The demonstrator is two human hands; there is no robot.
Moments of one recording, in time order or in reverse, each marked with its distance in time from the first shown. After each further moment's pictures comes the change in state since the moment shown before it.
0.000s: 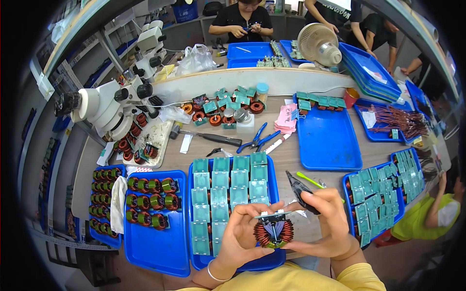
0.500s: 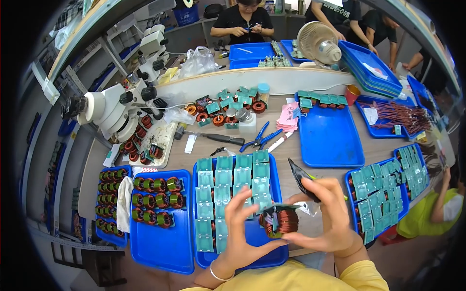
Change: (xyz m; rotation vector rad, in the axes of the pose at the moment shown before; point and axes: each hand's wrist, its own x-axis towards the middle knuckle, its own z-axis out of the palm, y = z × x) left_hand -0.005 -0.005 0.002 0.942 0.105 0.367; right_hand -0.003 0.003 0.000 0.037 0.044 -0.010
